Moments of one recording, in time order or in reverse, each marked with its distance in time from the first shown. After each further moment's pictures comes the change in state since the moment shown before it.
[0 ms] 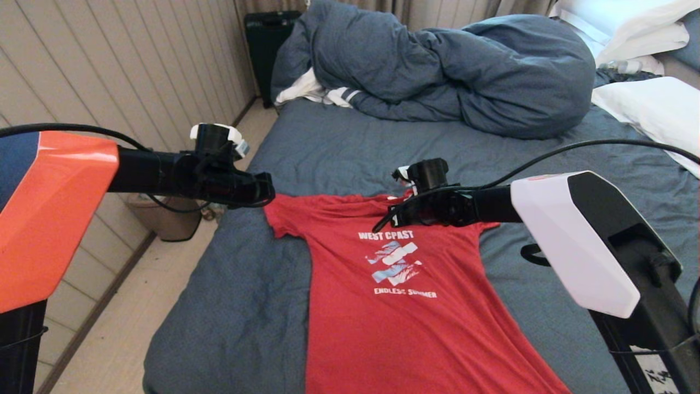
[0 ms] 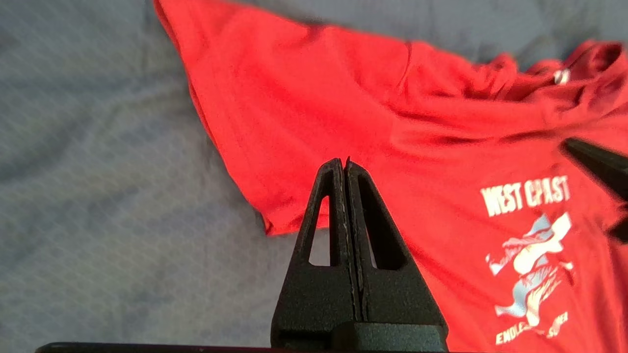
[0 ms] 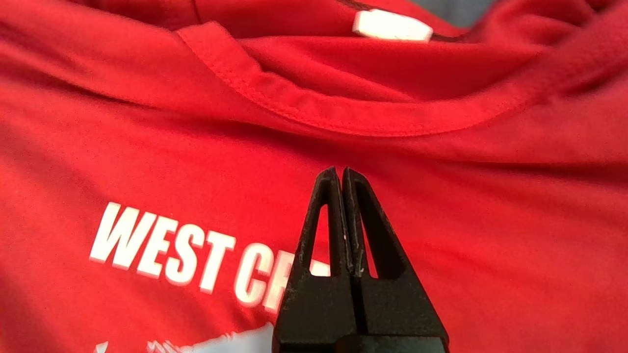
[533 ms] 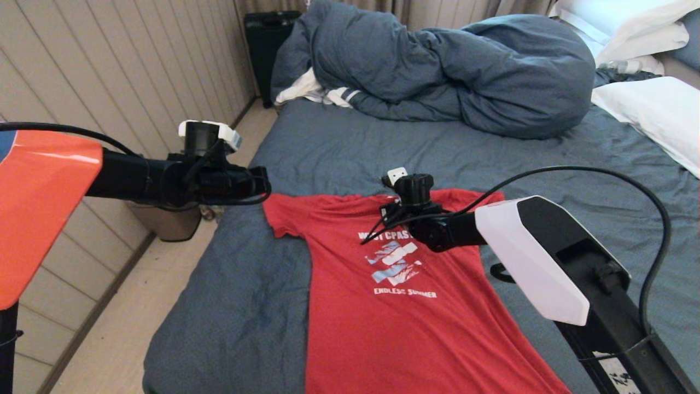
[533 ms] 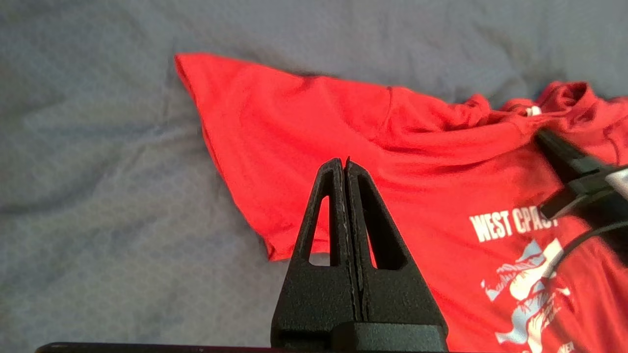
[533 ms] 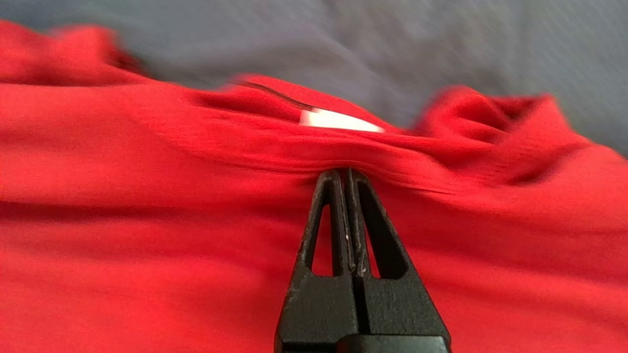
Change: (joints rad) left arm -0.002 -0.072 0.154 -0.213 0.043 0.001; right arm 0.046 0.137 -0.002 -0.412 -0.270 -0.136
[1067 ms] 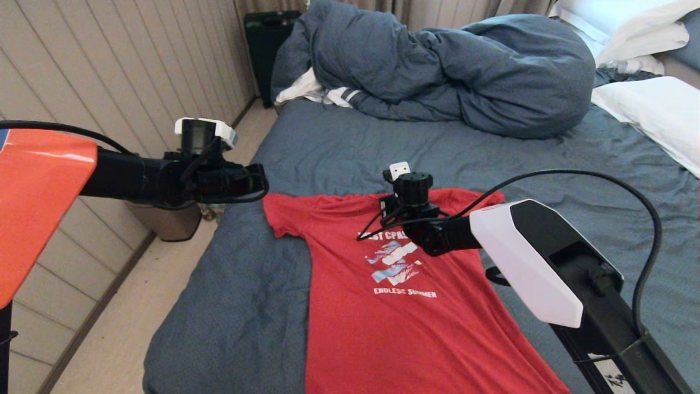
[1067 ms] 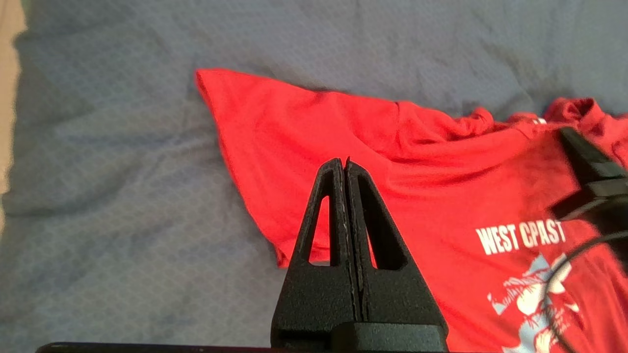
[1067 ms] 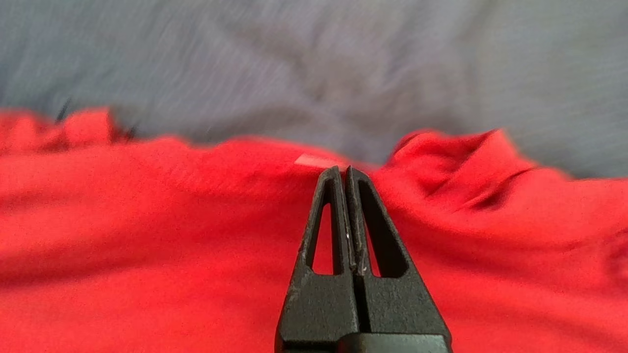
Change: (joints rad) left arm 0.001 -0.012 0.009 -0.013 0.033 -0.001; right arm 0.005 0.006 0.001 -0.134 -0.084 0.009
